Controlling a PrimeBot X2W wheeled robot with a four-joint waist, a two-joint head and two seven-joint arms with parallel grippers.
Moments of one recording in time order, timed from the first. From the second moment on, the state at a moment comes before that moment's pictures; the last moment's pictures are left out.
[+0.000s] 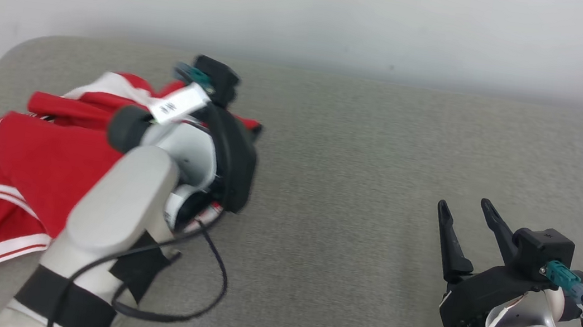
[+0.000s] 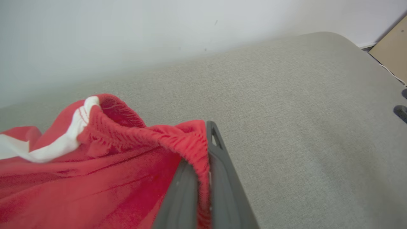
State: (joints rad) left arm -0.89 0.03 -0.55 0.72 -0.41 -0.12 0.44; right arm -0.23 -0.17 0.17 0.17 0.32 -0.05 0.02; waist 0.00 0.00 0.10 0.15
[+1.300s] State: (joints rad) left arm -0.91 0.05 -1.30 0.42 -0.96 0.12 0.25; right arm -0.28 -0.17 0.13 0.21 0.35 -0.05 -0.03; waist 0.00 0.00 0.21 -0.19
